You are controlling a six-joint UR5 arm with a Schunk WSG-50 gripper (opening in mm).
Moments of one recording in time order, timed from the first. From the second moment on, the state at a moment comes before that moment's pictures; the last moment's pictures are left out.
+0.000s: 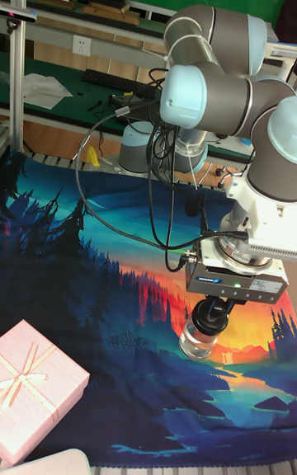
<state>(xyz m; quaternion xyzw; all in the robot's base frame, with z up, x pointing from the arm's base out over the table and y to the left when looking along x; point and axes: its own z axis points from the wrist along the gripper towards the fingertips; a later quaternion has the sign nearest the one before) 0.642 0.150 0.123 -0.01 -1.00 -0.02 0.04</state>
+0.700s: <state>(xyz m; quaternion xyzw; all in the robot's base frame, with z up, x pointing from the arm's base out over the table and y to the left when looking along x) 0.639 0.153 0.124 0.02 -1.00 0.00 0.01</state>
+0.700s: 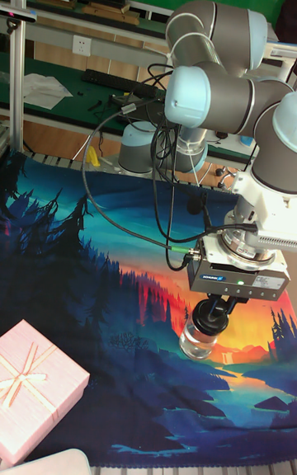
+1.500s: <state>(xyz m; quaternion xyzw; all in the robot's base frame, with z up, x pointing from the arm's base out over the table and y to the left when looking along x) 0.626 0.149 0.126 0.03 -1.00 -0.01 0.01</state>
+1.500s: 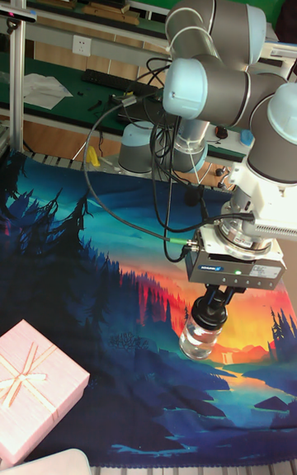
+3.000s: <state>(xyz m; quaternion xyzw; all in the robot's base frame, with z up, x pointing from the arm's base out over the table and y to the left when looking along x) 0.625 0.150 0.123 0.06 -1.00 -0.02 0.03</state>
